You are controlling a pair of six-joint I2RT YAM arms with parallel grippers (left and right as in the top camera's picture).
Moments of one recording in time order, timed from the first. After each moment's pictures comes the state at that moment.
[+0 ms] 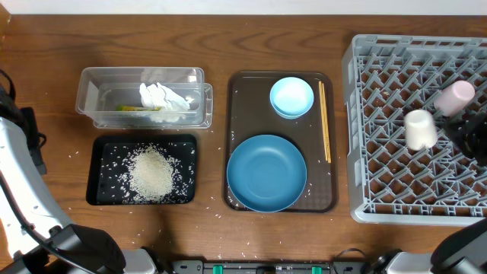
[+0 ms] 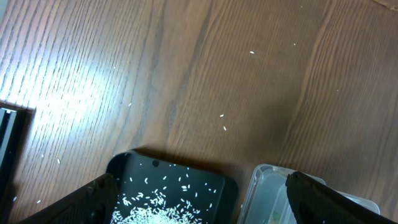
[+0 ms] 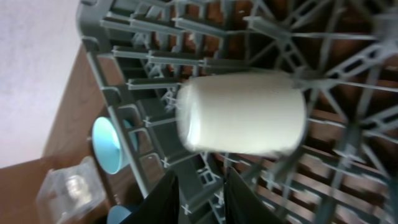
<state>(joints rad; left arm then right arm) 0.63 1.58 1.61 -1.30 -0.29 -1.24 -0.76 1.58 1.26 -0.95 -0.67 0.14</state>
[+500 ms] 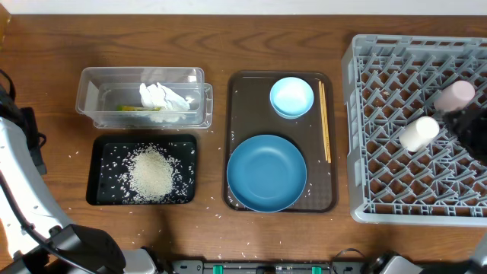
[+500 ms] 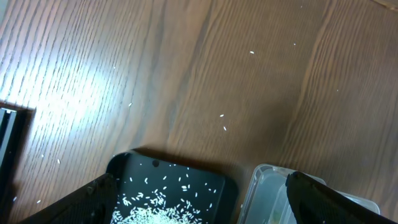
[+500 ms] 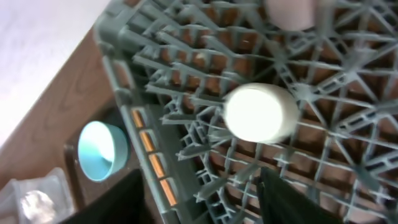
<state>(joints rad) 0.63 1.58 1.61 -1.30 -0.29 -1.24 -0.62 1.35 1.26 -0.94 -0.49 0.21</state>
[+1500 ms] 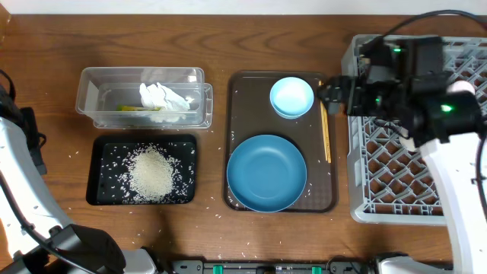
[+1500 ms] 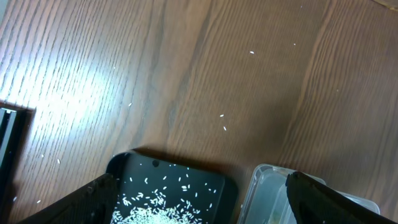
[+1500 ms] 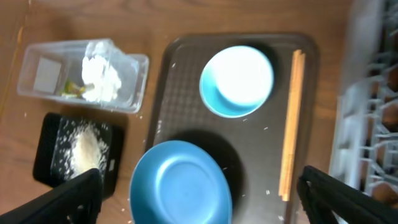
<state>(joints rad) 0.63 1.58 1.61 -1.30 -0.29 -1.24 0.17 1.41 1.50 -1.00 -0.37 0.26</state>
